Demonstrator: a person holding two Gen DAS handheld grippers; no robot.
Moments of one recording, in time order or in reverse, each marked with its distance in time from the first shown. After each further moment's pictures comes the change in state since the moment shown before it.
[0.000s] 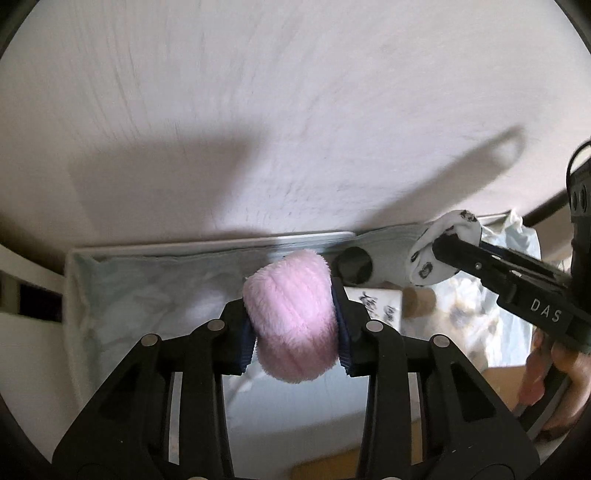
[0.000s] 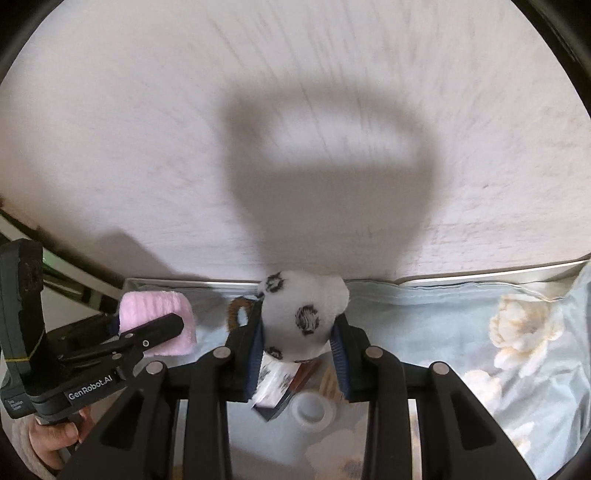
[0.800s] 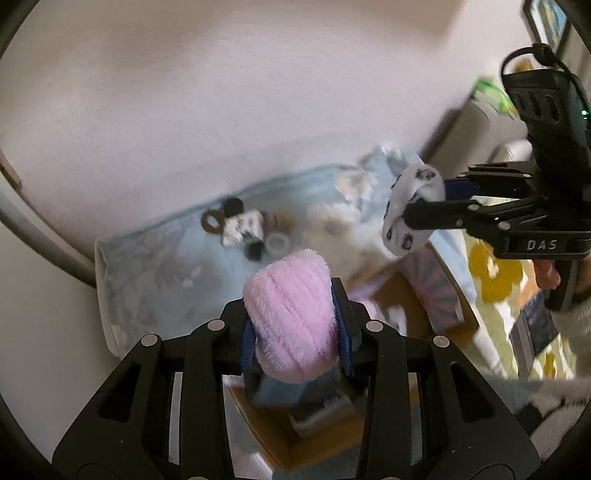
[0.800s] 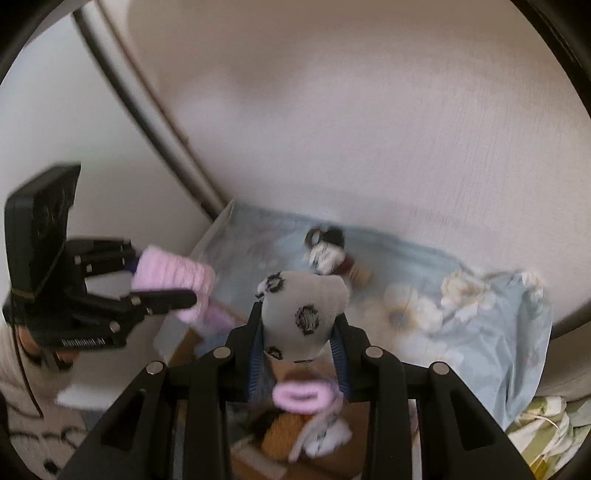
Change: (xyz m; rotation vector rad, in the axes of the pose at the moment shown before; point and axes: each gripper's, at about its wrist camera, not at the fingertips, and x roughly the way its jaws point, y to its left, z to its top) left arm -0.184 -0.102 -0.118 0.289 -0.040 -0.089; right arm -0.178 0.021 -0.107 -0.364 0.050 0.128
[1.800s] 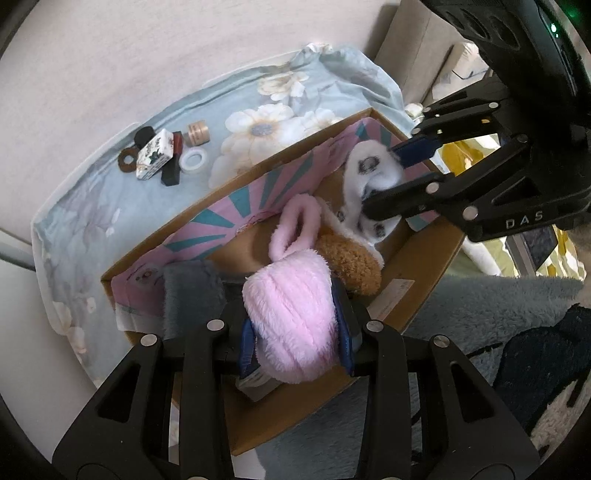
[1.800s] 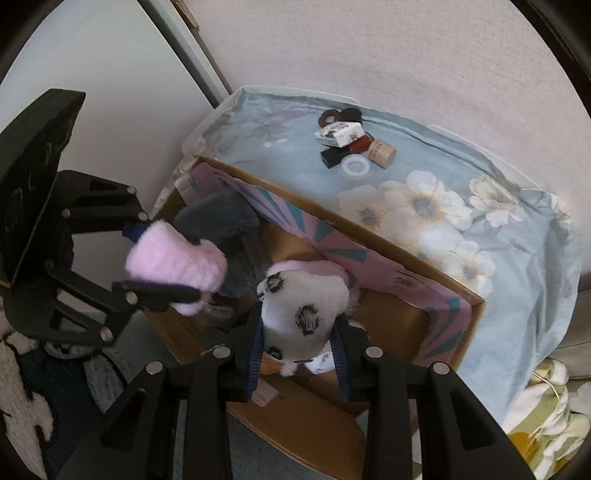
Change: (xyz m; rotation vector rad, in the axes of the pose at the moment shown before) left arm 0.065 -0.056 -0.076 0.197 0.217 -0.089; right arm 0.043 -0.005 -0.079 -0.060 0.265 -0.018
